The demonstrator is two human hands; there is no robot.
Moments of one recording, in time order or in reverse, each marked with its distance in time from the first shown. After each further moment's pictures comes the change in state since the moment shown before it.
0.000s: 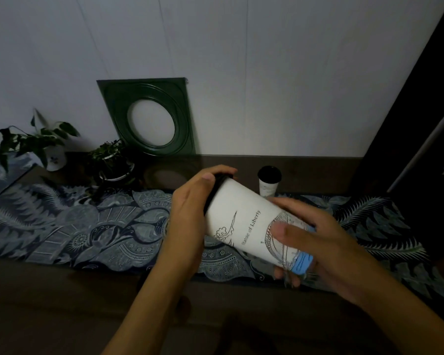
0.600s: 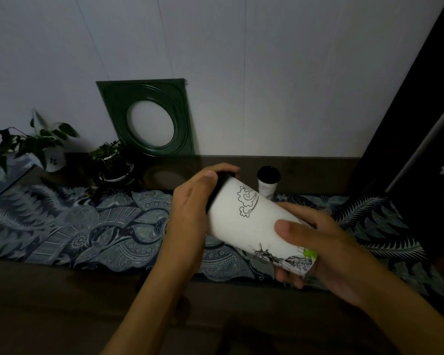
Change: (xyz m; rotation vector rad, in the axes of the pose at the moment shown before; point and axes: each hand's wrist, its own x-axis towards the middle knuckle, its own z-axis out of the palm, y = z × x) left_hand -0.002 0.006 0.003 0.000 -0.003 0.027; right_hand -0.005 -0.003 0.003 0.164 -0.012 0.054
